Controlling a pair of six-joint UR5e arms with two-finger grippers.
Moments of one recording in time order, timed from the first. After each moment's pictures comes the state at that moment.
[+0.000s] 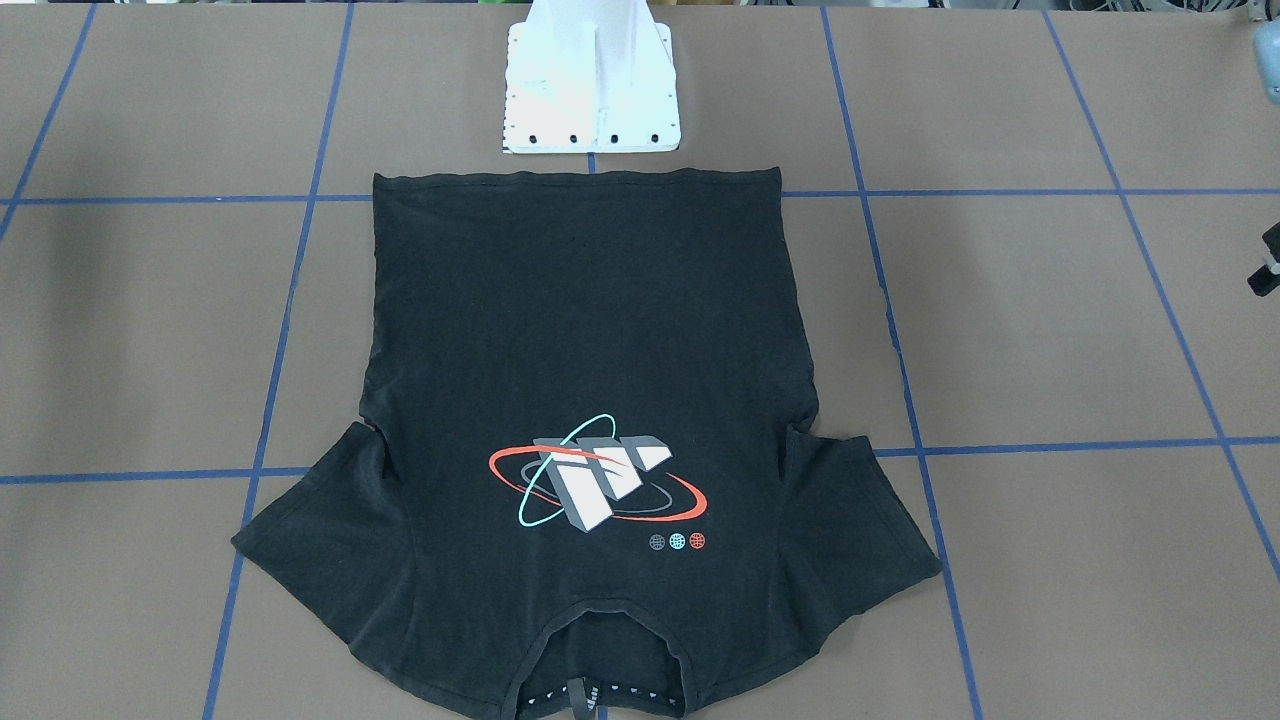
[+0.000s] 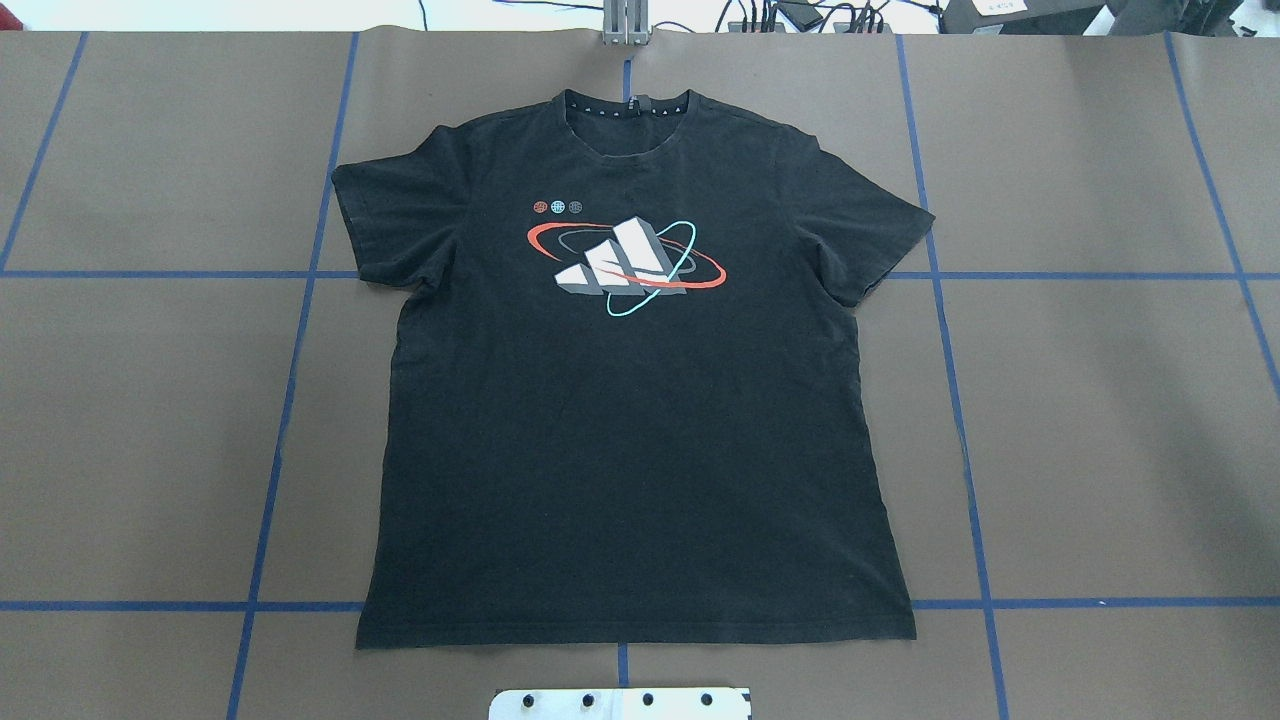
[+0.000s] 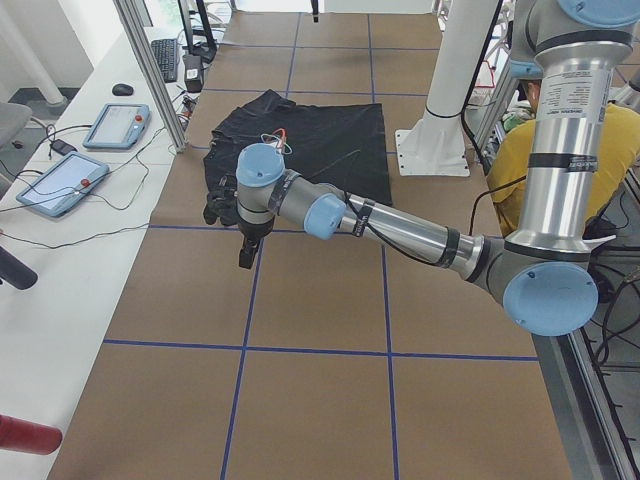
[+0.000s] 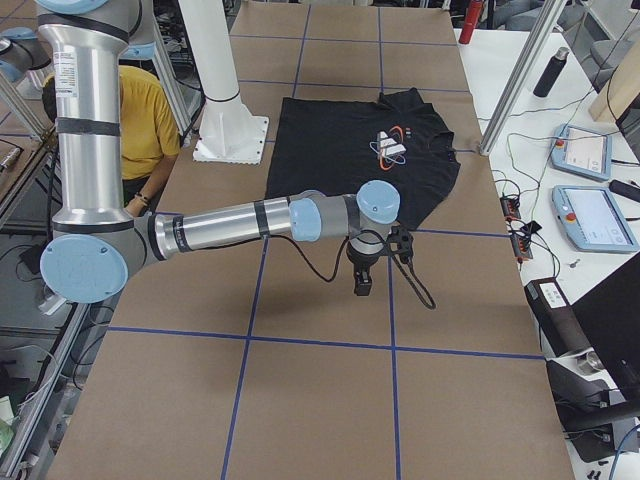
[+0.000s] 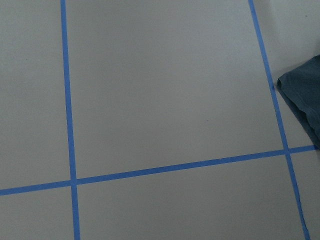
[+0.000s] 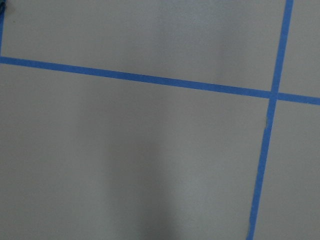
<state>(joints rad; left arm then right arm) -1.45 -1.63 -1.82 -1.74 -2.39 -0.28 1.37 -1.59 1.80 -1.64 2.39 0.11</state>
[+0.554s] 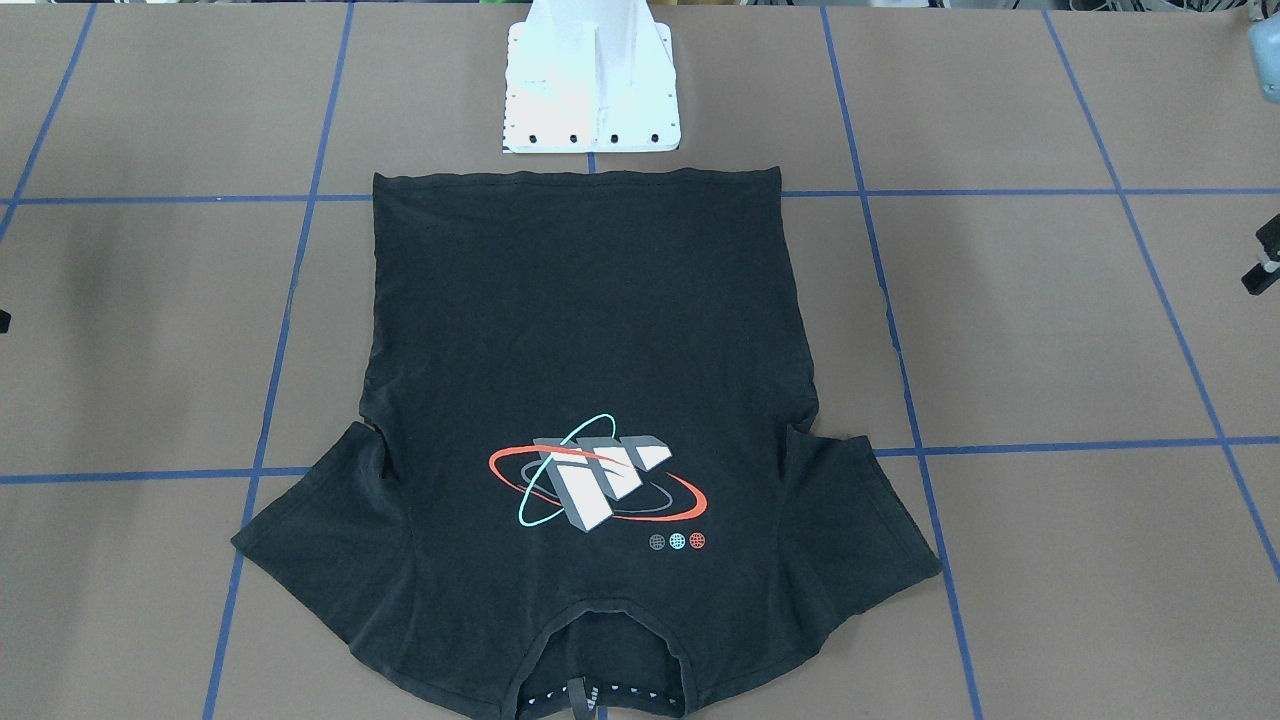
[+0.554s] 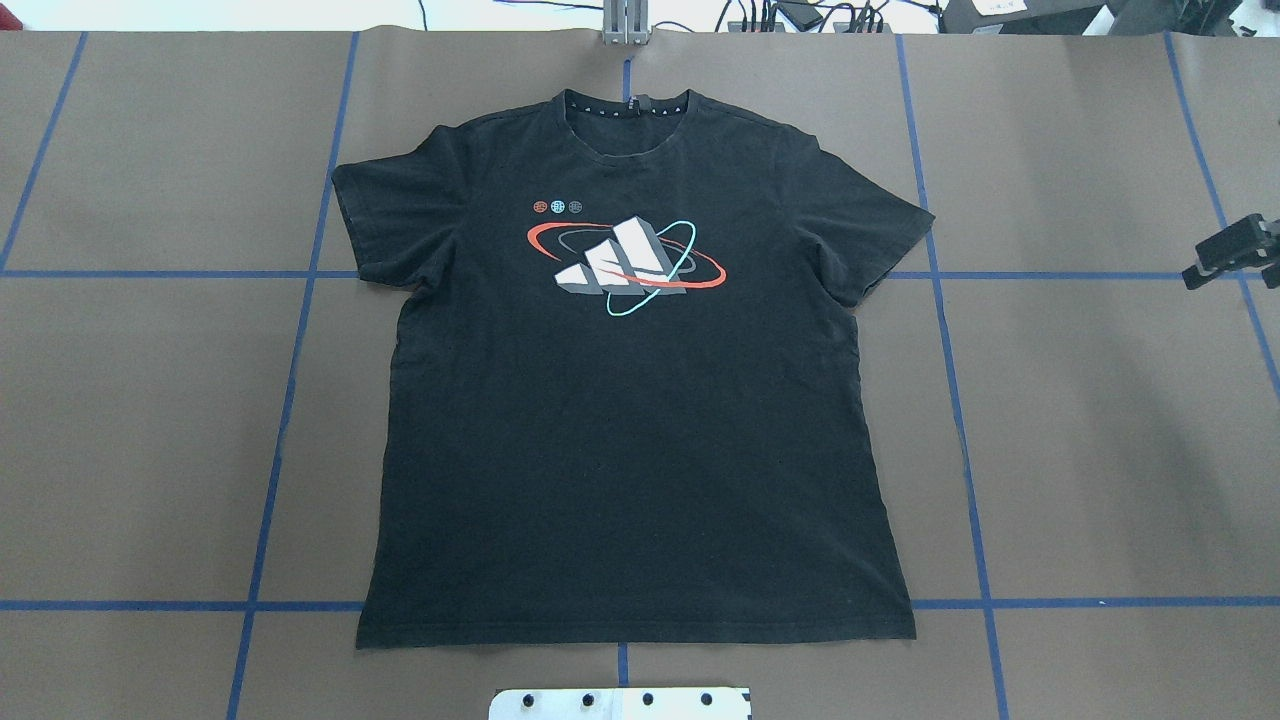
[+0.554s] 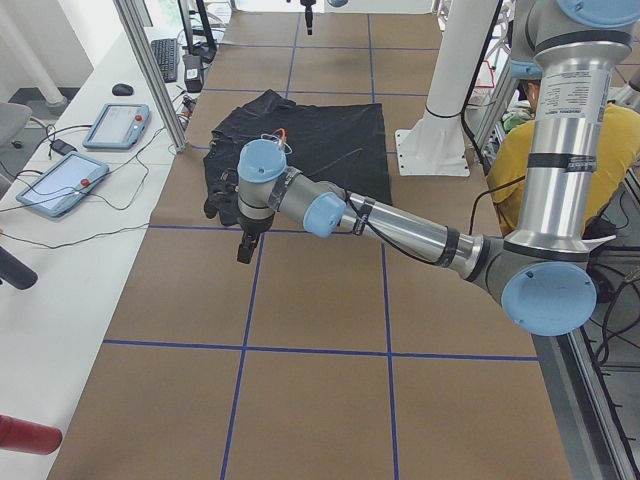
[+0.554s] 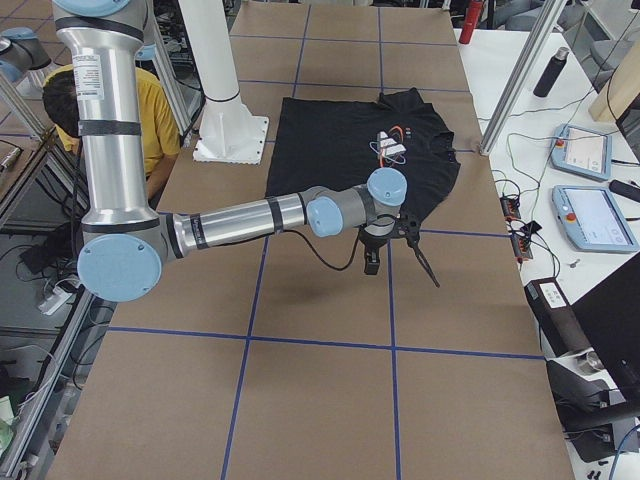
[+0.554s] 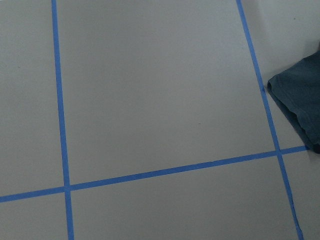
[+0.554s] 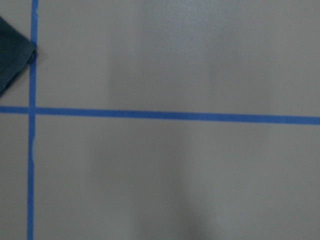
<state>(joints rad) -1.44 -1.63 -1.83 -1.78 -2.39 -0.29 1.25 -1.48 1.70 -1.42 2.38 0.48</state>
